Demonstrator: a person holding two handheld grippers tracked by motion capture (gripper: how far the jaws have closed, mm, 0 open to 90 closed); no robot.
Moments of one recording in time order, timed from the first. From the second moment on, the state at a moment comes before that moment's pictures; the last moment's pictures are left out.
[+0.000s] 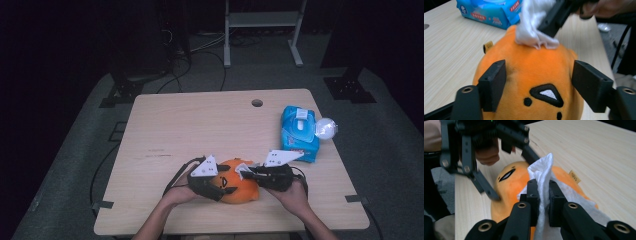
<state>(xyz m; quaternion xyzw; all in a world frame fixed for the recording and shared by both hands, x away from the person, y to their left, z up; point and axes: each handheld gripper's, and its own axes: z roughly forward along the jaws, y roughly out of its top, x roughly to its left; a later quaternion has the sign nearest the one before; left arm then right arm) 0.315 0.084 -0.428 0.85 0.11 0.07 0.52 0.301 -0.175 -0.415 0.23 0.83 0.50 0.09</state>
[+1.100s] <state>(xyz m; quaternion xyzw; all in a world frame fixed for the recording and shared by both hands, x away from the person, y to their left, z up) 0.317 0.081 -0.429 0.85 0.15 0.06 0.49 0.287 -0.168 -0.414 0.18 0.85 0.49 0.09</state>
